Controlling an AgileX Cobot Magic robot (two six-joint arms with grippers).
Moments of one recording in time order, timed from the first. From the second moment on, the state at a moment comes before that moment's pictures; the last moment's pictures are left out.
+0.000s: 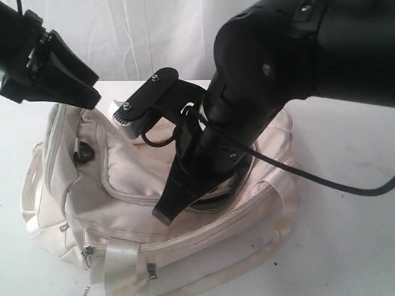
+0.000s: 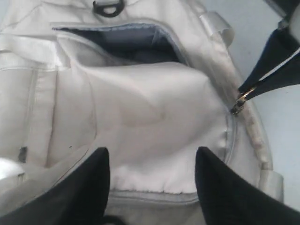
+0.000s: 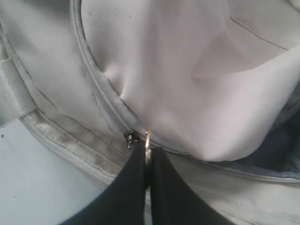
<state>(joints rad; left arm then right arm) 0.00 1.48 -1.35 -0.82 1.26 1.33 0.88 1.56 -1.27 -0.06 0.93 -0.13</state>
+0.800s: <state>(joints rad) -0.50 1.46 -0.99 -0.49 0.77 1.42 0.78 1.58 -1.23 -0.04 1.01 -0.32</state>
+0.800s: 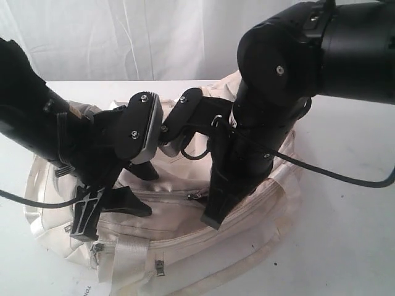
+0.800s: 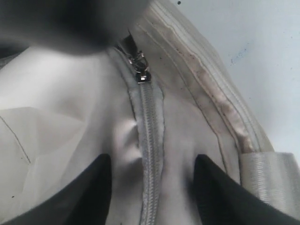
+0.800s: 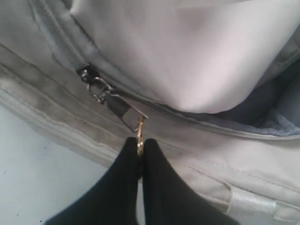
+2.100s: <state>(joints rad) -0.29 1.25 -0.70 -0.59 0.49 1.26 0.51 1.56 -1.26 -0.20 0.88 -0.14</state>
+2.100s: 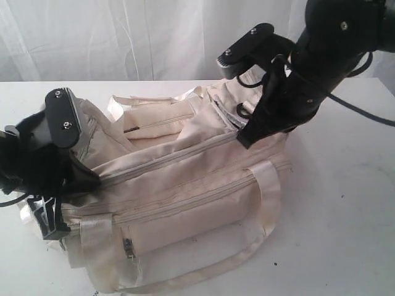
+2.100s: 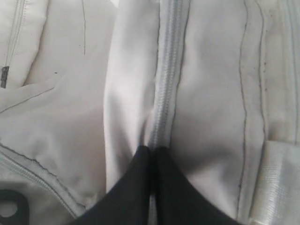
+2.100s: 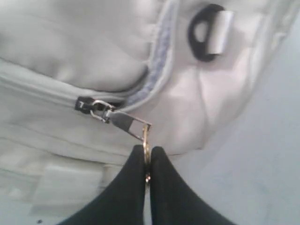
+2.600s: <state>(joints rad) -0.28 1.23 -0.73 -0.81 0.48 1.26 0.35 1.63 -1.26 0.09 0.77 -0.39</state>
